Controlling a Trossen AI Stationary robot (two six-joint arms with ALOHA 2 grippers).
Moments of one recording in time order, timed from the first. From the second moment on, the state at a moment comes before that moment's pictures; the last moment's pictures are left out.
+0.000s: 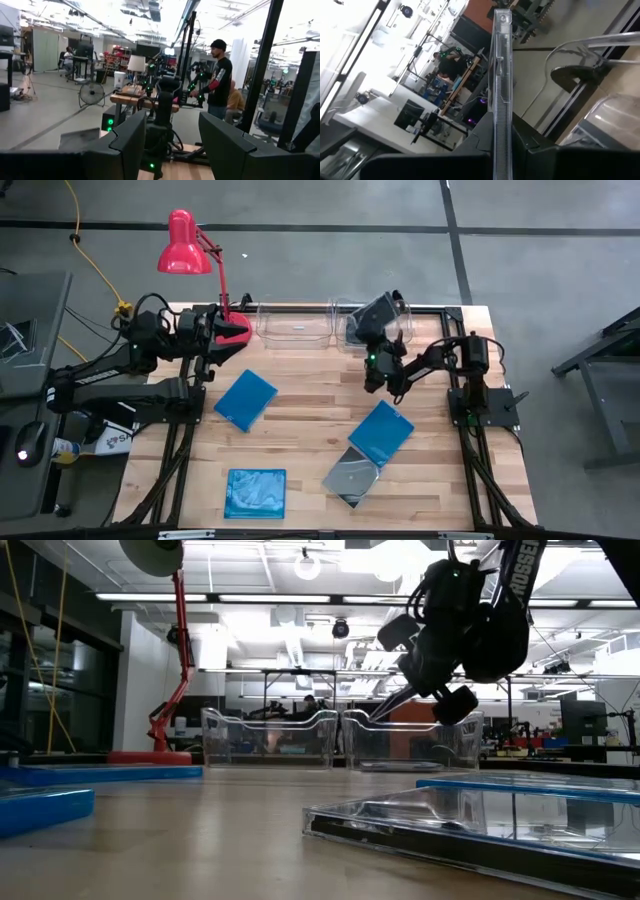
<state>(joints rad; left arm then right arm) 0.28 0.56 0.74 0.07 0.22 -0.19 -0.14 1.96 0.73 1.51 1.57 0.76</state>
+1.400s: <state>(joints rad) 0.28 0.56 0.74 0.00 0.19 -0.19 -0.24 1.96 0.73 1.06 1.25 1.01</state>
